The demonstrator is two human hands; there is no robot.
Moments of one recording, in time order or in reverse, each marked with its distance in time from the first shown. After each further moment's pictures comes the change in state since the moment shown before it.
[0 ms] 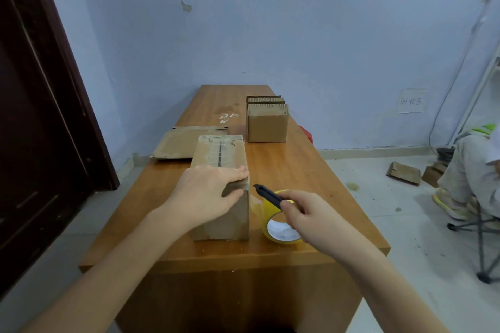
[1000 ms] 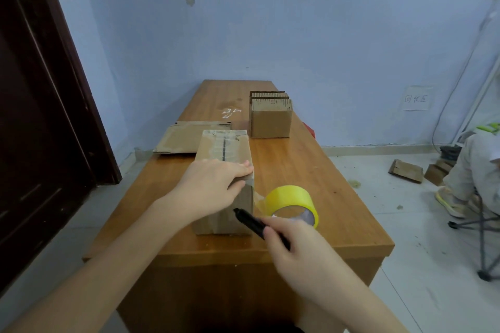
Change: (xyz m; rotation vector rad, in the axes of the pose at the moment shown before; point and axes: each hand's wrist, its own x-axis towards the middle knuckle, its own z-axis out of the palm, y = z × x) left_hand 0.003 0.000 -0.006 0.011 -0.102 0.027; right_hand -0.037 -0.017 0.034 -0.102 0.043 -0.158
